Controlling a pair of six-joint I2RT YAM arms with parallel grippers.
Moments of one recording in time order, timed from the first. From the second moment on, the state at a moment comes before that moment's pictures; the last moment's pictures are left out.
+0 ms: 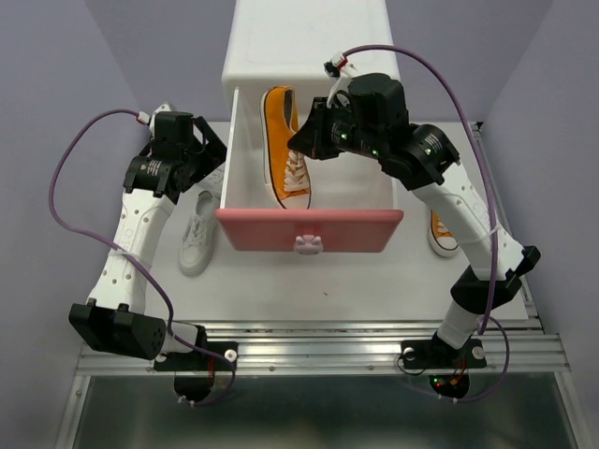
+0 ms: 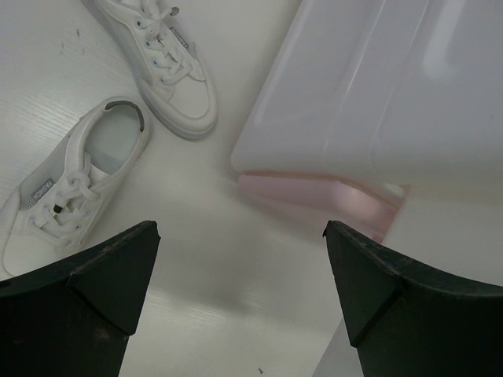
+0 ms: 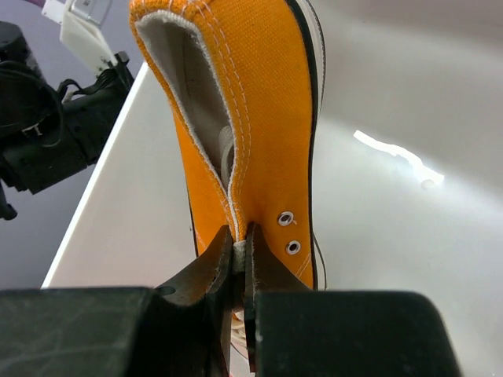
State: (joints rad) left arm -0.19 1.34 1.55 -0.88 -0.16 -0.73; right arm 0.79 1.73 2.29 -0.85 -0.10 0.50
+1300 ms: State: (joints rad) left arm -0.19 1.34 1.53 -0.88 -0.21 -0.73; right arm 0.93 1.84 2.38 -1.02 0.33 0.70
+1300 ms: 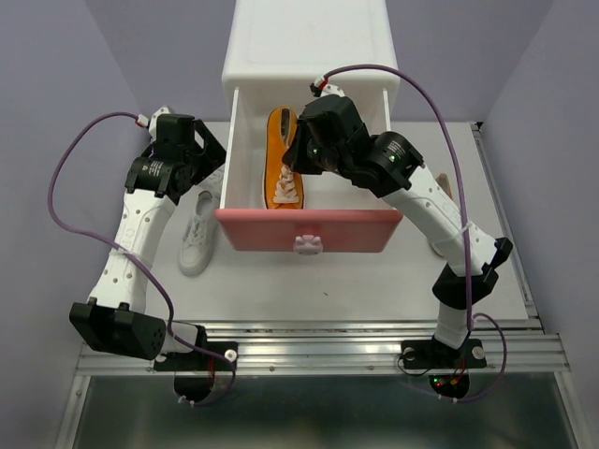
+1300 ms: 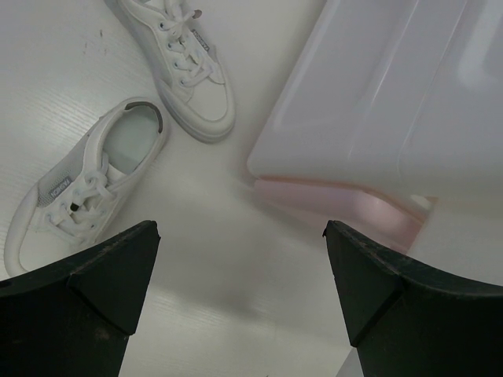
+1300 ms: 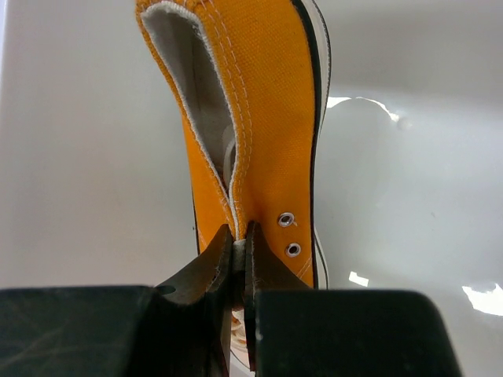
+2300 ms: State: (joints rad) left arm -0.19 1.34 1.53 -0.88 -0.24 -0.75; right arm 0.93 1.87 2.35 -0.97 0.39 0.73
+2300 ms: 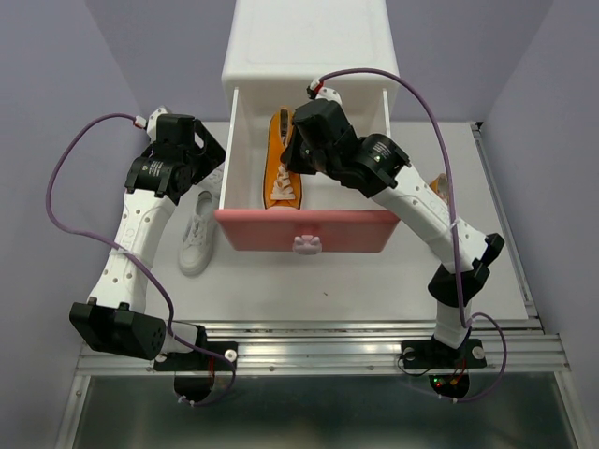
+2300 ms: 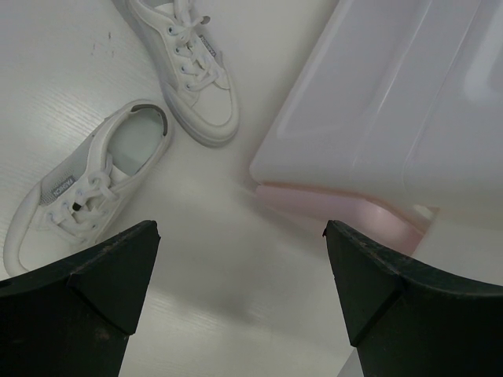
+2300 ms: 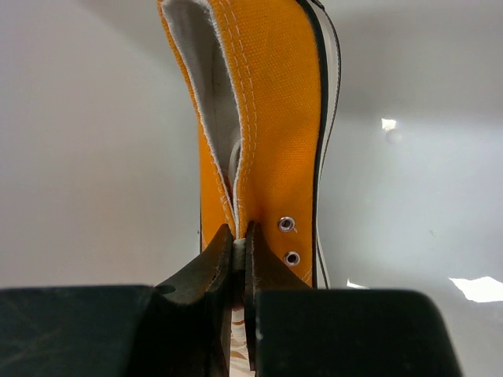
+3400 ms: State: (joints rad) left arm -0.19 1.34 1.52 -0.88 -0.27 -0.76; right arm 0.94 1.91 2.30 -0.87 0.51 0.67
